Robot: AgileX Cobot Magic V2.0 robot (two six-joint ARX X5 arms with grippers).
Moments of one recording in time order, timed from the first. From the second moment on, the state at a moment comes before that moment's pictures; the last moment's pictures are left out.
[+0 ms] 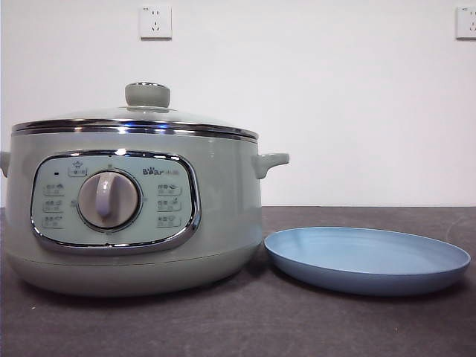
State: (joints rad) left arm 0.02 0.01 0.02 -0.18 0.02 -0.27; right arm 0.04 0.01 0.02 -0.17 -0.03 0.30
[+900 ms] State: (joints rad) left arm 0.02 0.53 0.57 -0.29 0.34 -0.25; right arm 0.04 0.46 0.55 -0.22 -0.22 0.28
